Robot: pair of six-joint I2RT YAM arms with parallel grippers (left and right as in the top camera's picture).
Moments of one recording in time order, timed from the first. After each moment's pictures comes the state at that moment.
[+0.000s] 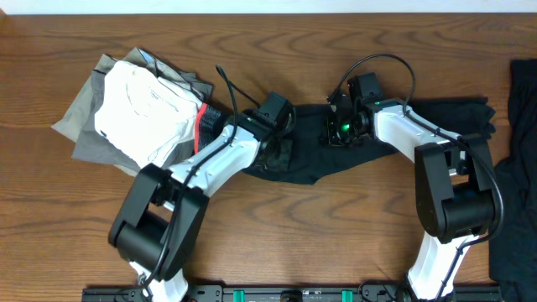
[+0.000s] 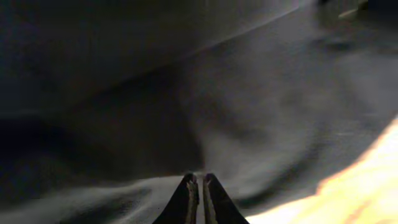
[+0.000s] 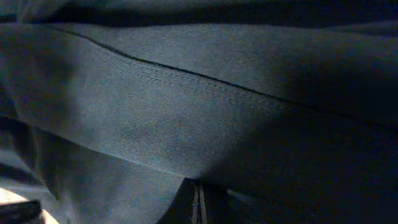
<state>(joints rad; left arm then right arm) -0.57 1.86 1.20 -0.61 0.20 -0.37 0.24 2.02 1.21 -0.49 -0.48 0.22</state>
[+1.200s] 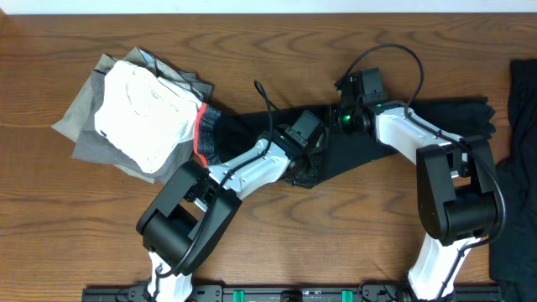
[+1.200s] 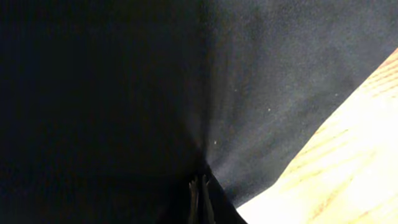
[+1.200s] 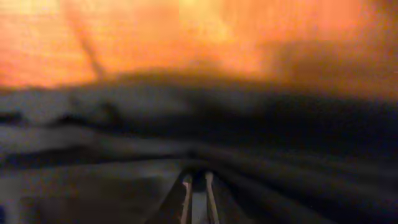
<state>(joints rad) -0.73 1.97 1.20 -0.49 0.27 -0.48 0.23 2.00 1.18 -0.23 -0.33 0.32</state>
